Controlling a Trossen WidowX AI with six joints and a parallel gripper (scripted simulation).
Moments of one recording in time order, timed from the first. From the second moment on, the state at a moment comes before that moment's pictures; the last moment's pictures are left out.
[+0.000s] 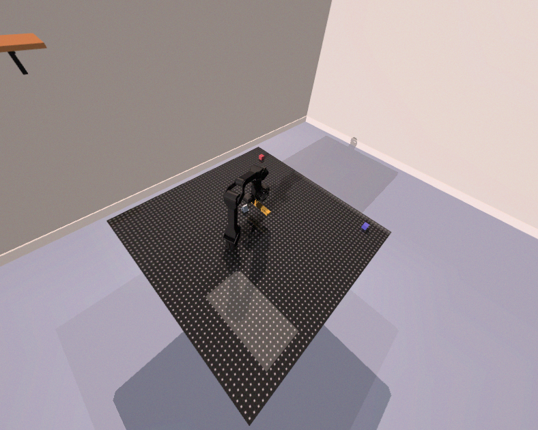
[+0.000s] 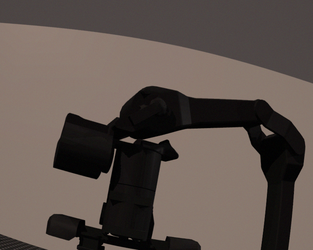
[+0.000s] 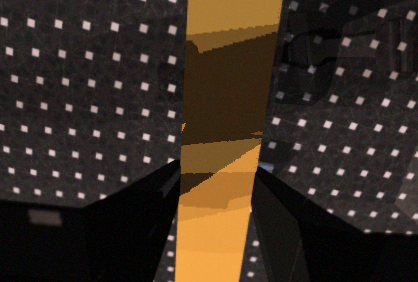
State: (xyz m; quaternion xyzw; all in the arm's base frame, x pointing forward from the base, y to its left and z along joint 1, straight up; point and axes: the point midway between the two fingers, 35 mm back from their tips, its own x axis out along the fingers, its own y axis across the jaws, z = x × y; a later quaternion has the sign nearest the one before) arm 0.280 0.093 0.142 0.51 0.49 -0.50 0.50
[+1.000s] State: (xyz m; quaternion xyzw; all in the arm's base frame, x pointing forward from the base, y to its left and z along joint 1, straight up) arm 0.249 0.184 0.141 0.55 0.46 -0.52 0.46
